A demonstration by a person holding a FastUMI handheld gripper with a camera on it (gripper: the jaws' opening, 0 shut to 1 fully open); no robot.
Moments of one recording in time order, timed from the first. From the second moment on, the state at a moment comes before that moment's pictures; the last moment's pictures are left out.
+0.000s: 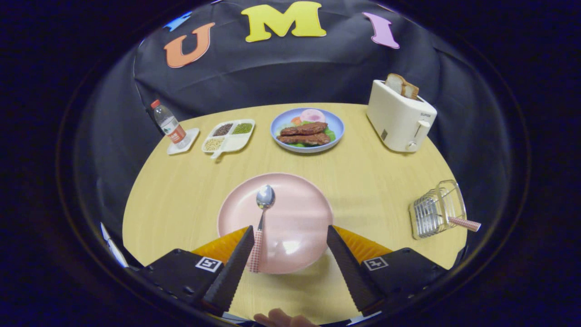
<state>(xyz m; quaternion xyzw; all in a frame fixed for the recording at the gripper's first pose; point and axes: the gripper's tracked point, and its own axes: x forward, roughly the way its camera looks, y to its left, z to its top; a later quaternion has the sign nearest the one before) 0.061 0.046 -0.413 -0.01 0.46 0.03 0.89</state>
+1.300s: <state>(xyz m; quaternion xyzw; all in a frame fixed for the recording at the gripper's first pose) 0.055 0.095 -0.489 0.02 0.52 -0.01 0.86</state>
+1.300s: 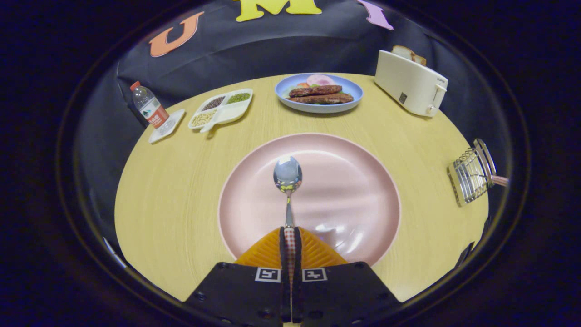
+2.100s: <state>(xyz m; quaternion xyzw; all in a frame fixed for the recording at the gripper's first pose) 0.041 -0.011 -0.332 -0.02 0.50 -0.01 0.86</state>
